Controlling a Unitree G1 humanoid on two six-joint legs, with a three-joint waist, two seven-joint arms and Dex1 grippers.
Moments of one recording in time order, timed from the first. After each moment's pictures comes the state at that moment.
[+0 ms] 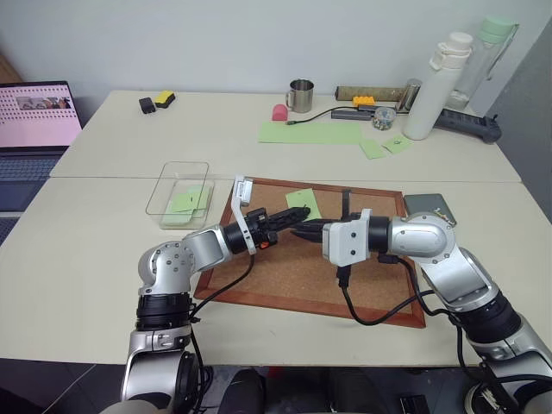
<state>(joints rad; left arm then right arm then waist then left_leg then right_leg) -0.54 0.26 0.14 0.03 -0.92 1.08 -0.62 -0.54 -0.57 0.36 -0.28 -0.08 0.00 0.91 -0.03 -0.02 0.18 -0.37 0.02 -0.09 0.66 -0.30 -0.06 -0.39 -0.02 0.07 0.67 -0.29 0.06</state>
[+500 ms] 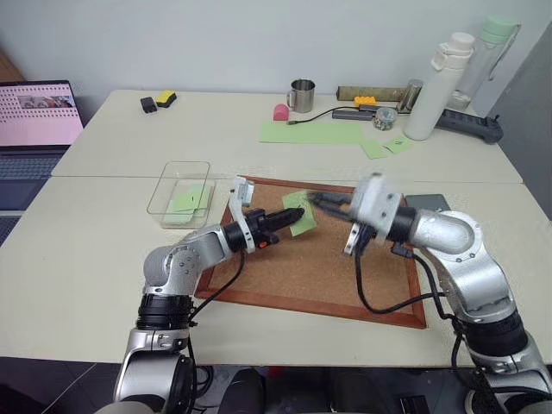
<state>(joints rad) -0.54 0.34 -0.02 -0.02 -0.67 0.78 -0.76 -0.44 -0.45 -0.01 -0.42 0.18 0.46 0.67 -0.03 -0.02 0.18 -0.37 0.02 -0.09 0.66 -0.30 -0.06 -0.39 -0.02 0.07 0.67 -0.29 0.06</state>
